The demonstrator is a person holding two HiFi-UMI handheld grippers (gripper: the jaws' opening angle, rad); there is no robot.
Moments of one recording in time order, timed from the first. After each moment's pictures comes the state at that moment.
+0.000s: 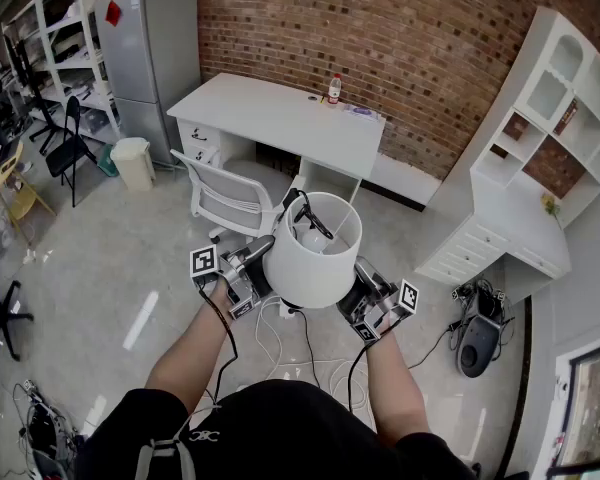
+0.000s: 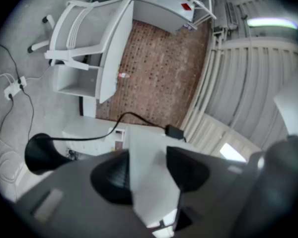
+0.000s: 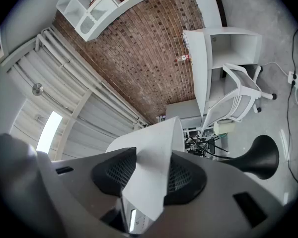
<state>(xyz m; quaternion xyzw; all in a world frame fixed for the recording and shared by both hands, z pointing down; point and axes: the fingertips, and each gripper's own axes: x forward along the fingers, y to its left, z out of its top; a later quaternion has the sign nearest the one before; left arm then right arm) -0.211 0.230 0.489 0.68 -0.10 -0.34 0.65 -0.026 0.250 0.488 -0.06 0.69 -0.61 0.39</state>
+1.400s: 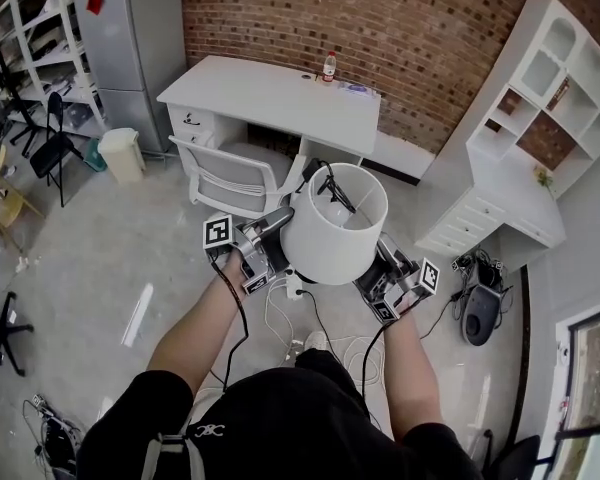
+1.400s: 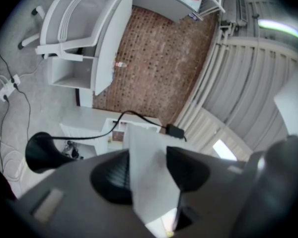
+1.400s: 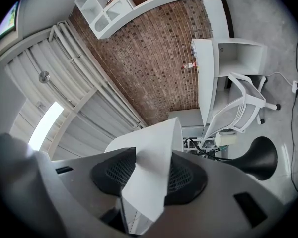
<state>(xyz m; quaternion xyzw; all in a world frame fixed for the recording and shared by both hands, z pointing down) -0.235 0.216 0.472 0.69 -0.03 -0.31 0.65 -0.054 0.255 0.467 -0.11 0.70 -0.57 0.41</state>
